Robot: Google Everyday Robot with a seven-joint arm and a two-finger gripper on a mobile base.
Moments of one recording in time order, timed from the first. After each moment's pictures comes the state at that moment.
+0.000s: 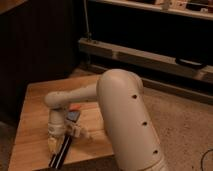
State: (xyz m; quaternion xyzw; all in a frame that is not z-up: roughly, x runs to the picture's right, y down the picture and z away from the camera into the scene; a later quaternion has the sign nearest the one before) arm -0.258 0.295 0.713 -0.65 0.05 0.17 0.74
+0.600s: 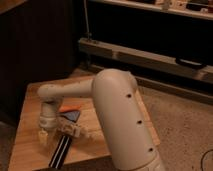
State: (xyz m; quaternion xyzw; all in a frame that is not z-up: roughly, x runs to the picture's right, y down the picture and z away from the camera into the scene) arm -0.315 0.268 0.721 -0.65 0.00 0.14 0.75
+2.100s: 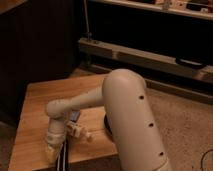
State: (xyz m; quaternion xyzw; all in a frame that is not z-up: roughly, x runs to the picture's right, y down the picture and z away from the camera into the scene) arm -0.260 0.333 0.707 -0.64 0.04 0.21 0.74
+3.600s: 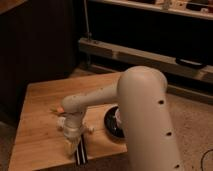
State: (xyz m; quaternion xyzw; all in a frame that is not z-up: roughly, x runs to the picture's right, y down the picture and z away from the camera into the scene) arm -0.174 0.303 0.731 -0.59 0.11 0.30 0.74
